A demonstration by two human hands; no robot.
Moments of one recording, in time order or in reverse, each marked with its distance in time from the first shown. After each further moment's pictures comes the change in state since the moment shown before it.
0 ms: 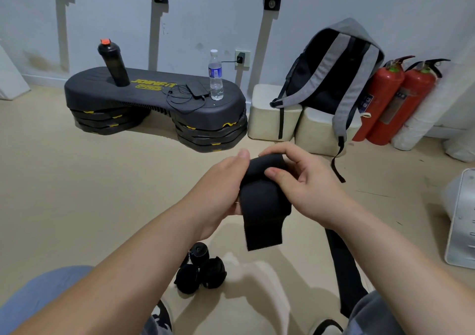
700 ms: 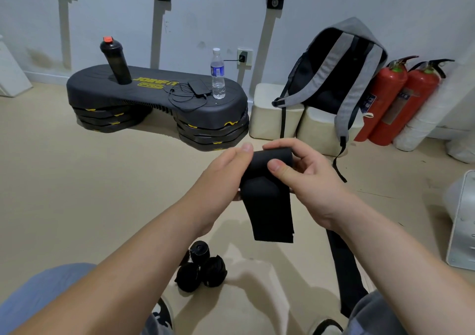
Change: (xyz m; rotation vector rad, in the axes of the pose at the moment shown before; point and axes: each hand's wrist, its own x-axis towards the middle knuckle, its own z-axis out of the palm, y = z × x) left_hand -0.002 0.003 -0.004 0.113 0.058 0.135; right_hand 0.003 0.001 0.002 0.279 0.038 0.092
